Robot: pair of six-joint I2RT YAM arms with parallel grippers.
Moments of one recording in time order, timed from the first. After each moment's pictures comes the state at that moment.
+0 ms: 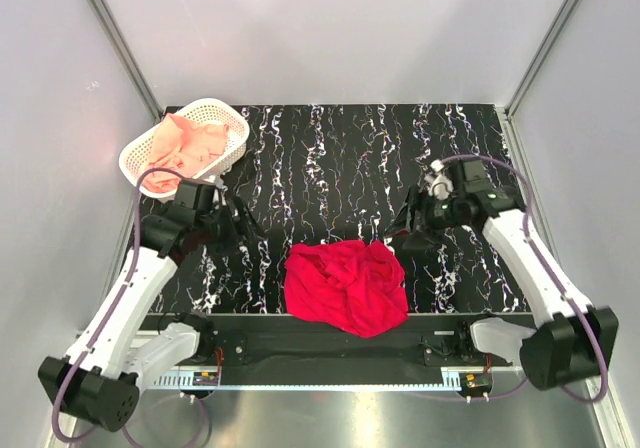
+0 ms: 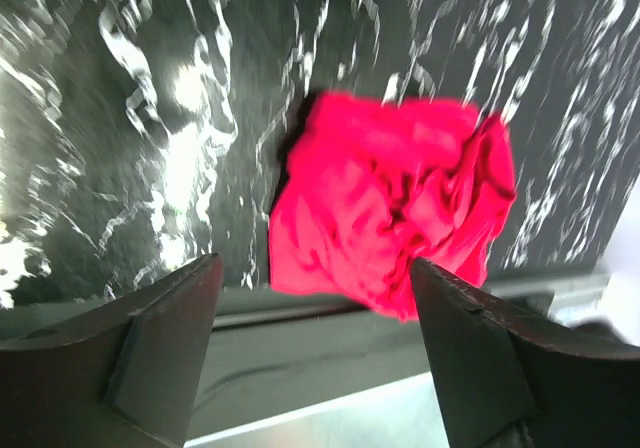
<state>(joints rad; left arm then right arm) -0.30 0.93 0.97 -0.96 0.18 -0.71 0.19 1.15 1.05 -0.93 -0.67 0.54</state>
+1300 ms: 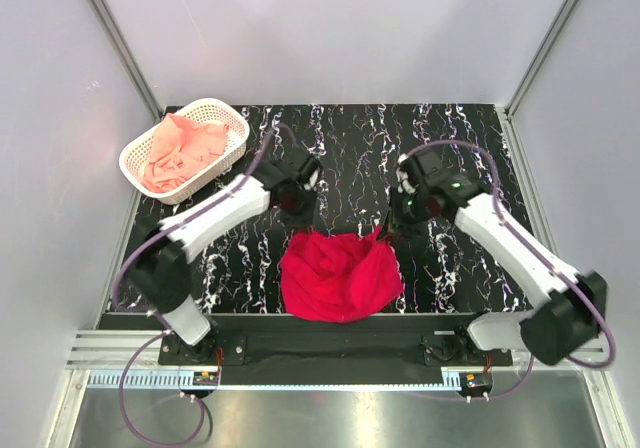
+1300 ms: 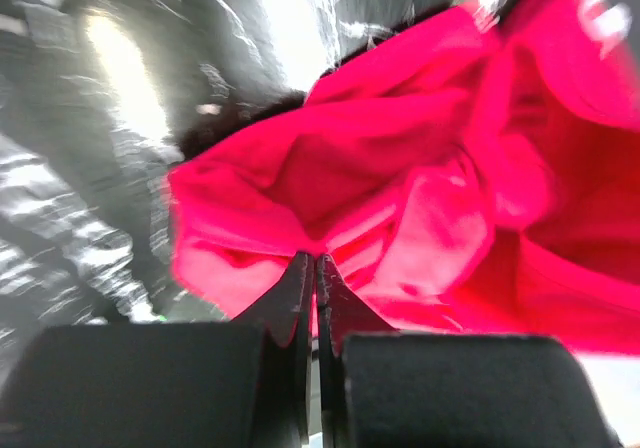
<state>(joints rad) -0.68 1.68 1.33 -0.87 0.12 -0.51 0.50 1.35 1.15 -0.94 -0.32 0.63</state>
